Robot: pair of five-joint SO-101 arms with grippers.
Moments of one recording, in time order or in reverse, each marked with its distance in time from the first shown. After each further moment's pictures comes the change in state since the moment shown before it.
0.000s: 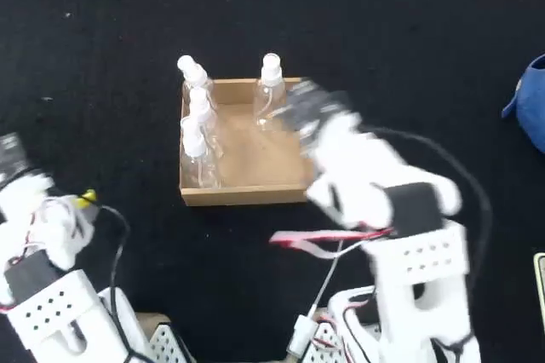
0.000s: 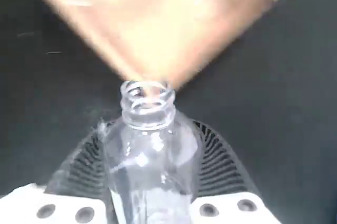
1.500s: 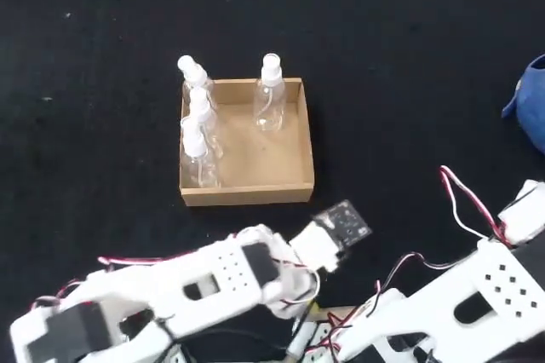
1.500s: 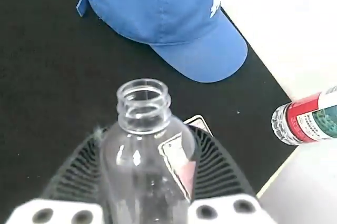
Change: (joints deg) left arm 100.0 52.7 -12.7 -19.3 13.6; right arm 64.8 -0.6 2.4 -20.5 -5.8
